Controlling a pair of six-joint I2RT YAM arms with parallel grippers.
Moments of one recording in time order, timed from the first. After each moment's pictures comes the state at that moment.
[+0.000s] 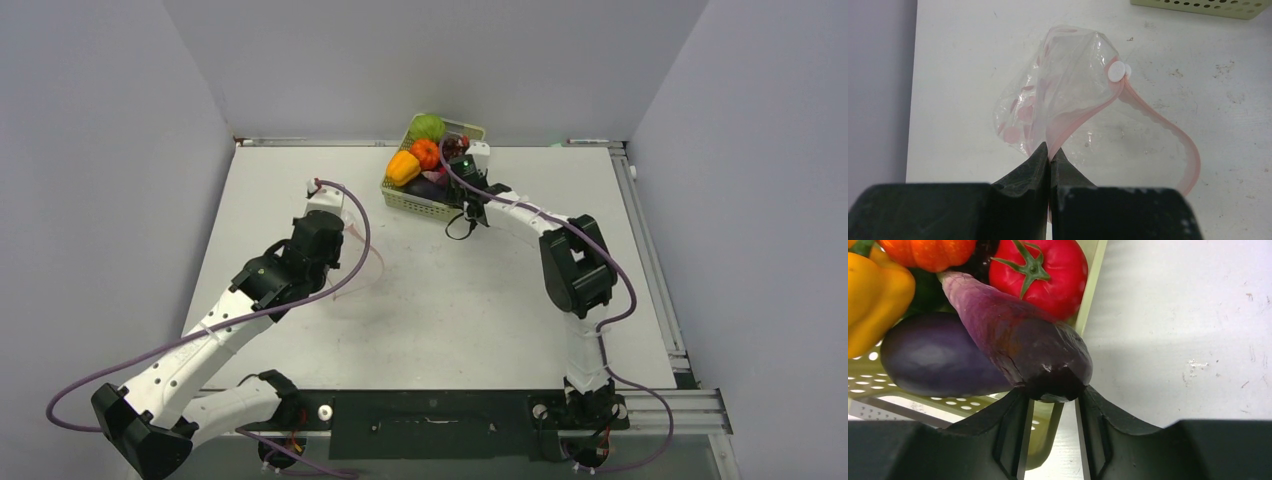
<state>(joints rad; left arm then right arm) -0.67 1.02 1.04 -0.68 -0.64 -0.23 0.52 2.07 1.55 -0.18 0.37 0.46</state>
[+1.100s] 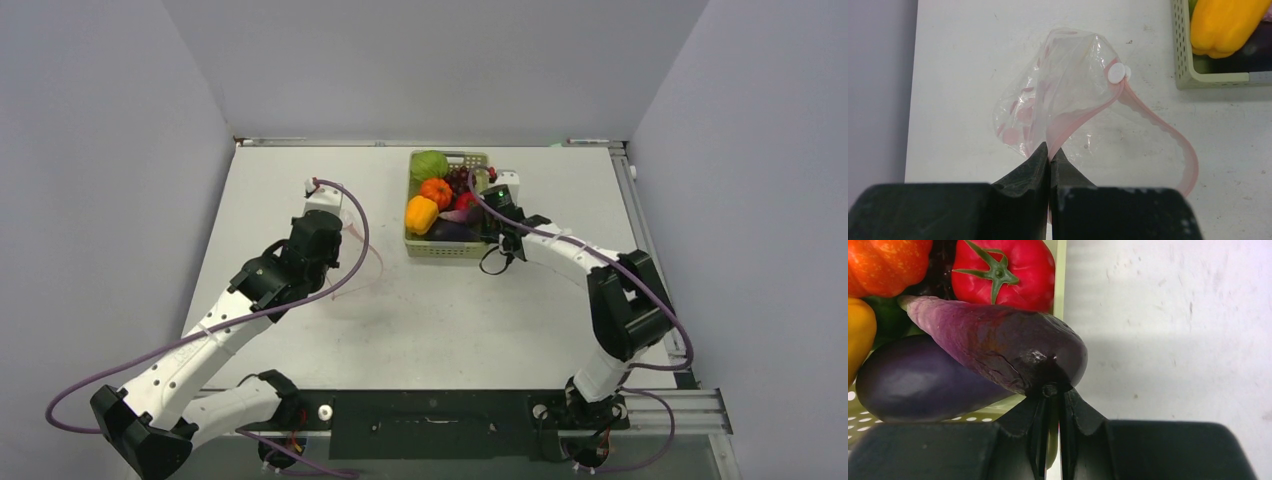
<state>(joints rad) -0.66 1.02 1.04 -0.68 -0.63 -0.23 0.48 1.72 1.11 -0.18 0.31 0.37</state>
